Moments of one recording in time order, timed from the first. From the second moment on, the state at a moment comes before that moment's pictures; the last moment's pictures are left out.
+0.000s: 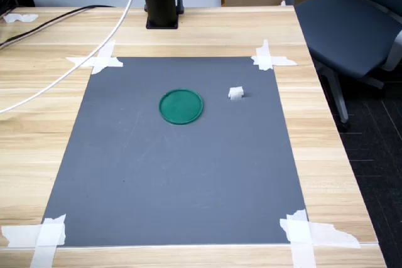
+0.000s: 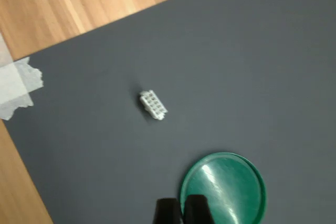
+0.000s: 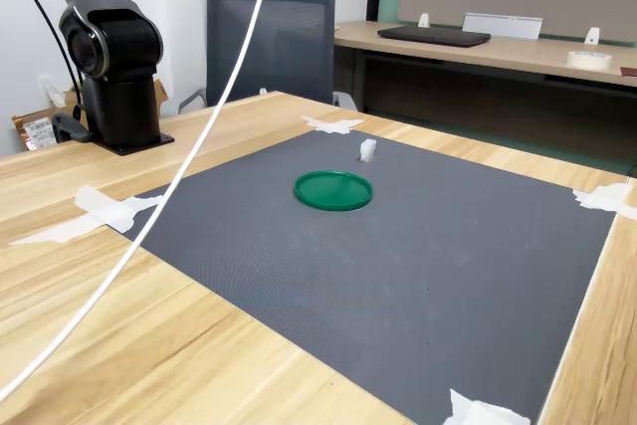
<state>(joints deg) 13.3 54.7 -50.6 25.6 55.0 -67.1</state>
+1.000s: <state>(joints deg) 35.2 68.9 -57.8 -1.3 50.7 -31.3</state>
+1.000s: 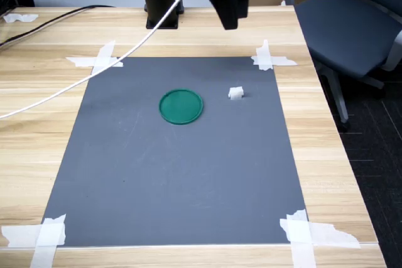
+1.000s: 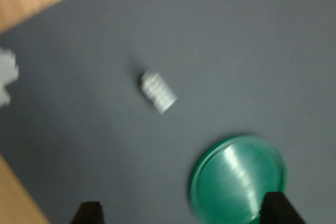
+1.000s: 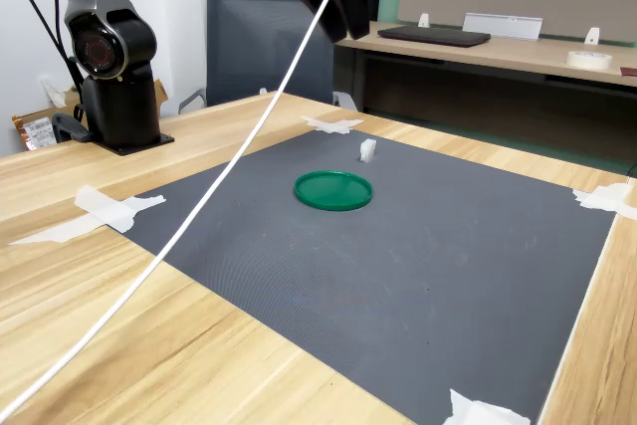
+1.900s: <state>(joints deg) 35.2 83.8 -58.7 -2.2 52.9 -46.6</state>
